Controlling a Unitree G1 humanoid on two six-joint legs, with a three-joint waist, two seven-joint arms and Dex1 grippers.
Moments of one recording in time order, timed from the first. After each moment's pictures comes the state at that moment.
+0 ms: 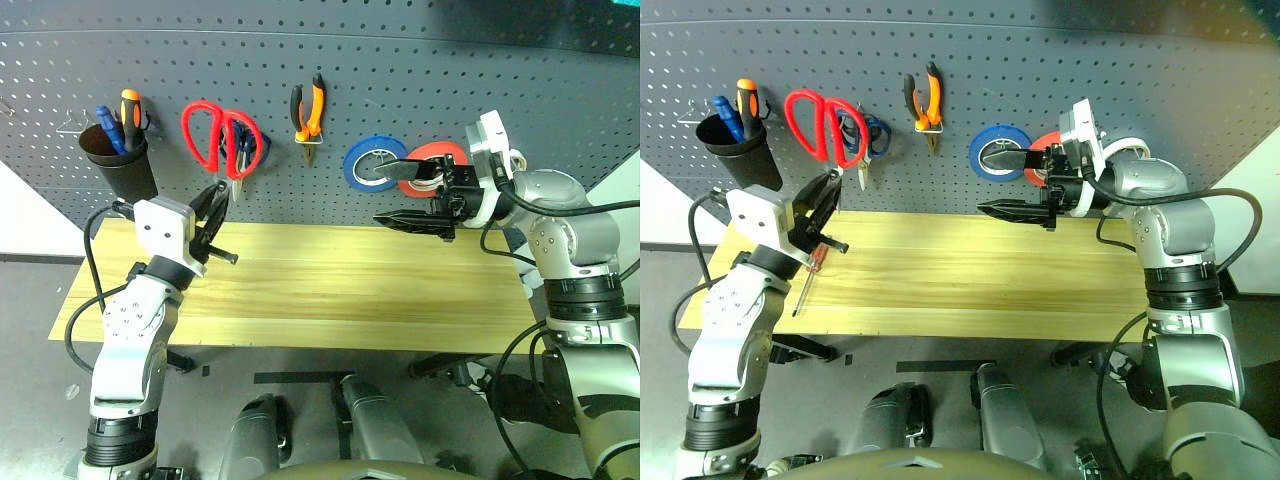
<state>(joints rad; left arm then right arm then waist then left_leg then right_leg) -0.14 0.34 0.16 -0.39 -0.21 0.20 -0.27 -0.75 -0.63 -0.02 0.11 0.56 0.48 1.32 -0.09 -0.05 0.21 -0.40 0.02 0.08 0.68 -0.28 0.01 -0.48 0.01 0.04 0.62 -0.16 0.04</state>
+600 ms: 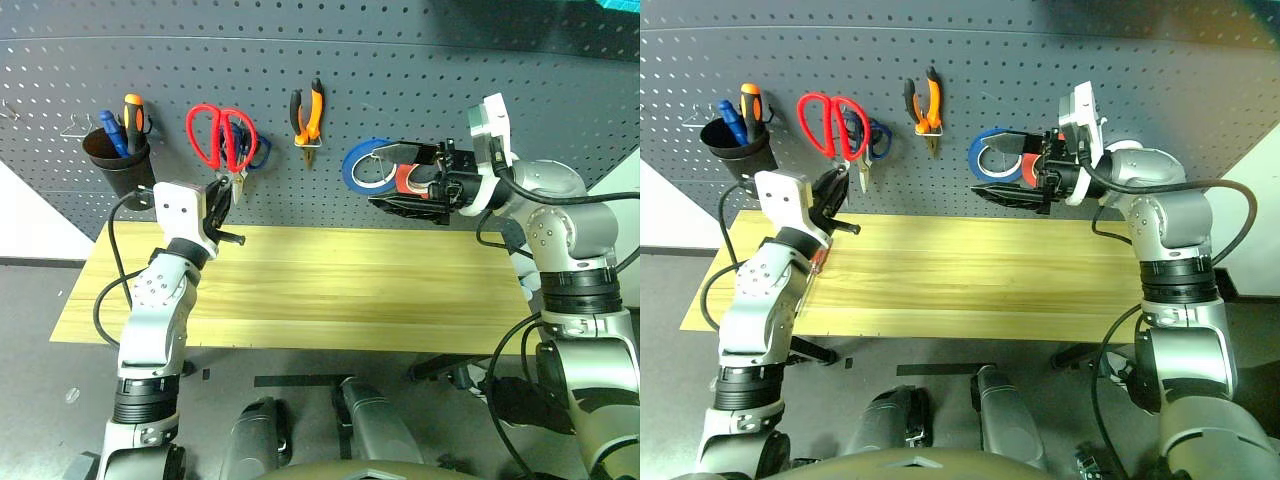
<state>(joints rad) -0.30 0.26 0.14 -0.20 -0.20 0.27 -0.21 -0.80 -0.60 -0.03 0.12 0.57 0.47 1.25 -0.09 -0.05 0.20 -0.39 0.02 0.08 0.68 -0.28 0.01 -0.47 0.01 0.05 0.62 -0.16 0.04</state>
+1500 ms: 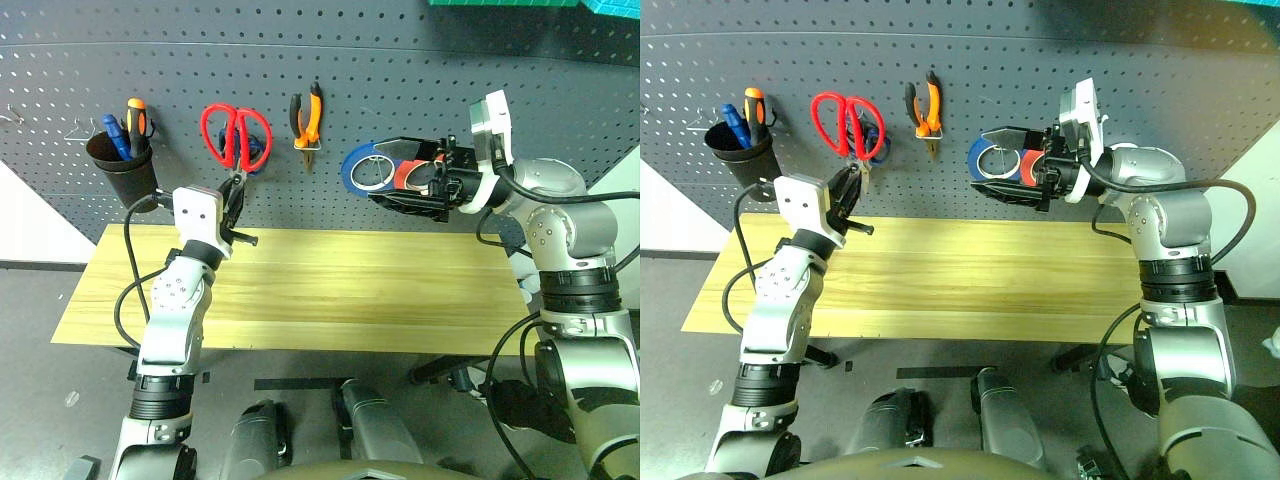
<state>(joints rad) -0.24 0.22 0.06 -0.18 -0.12 0.12 -0.21 -0.79 -0.60 -0.03 0.12 0.56 0.45 1.24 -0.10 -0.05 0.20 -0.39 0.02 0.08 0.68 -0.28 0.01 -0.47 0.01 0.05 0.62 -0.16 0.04</state>
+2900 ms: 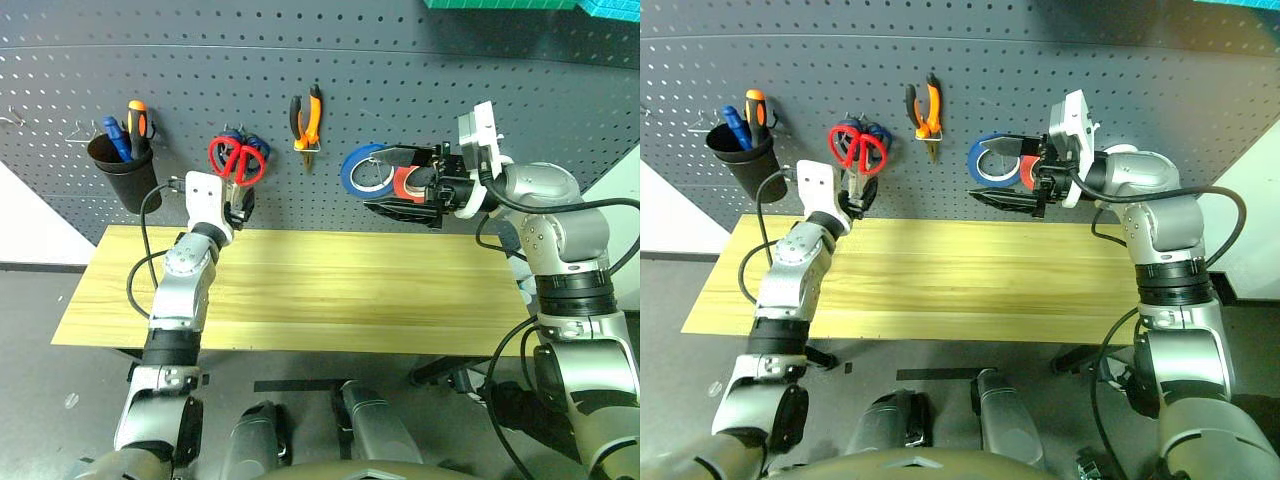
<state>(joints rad) -0.42 0.25 0.11 0.09 -0.14 0.22 -0.23 -0.77 -0.60 -0.01 0.12 0.52 0.41 1.24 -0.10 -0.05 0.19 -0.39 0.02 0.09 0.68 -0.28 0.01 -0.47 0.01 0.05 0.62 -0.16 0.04</state>
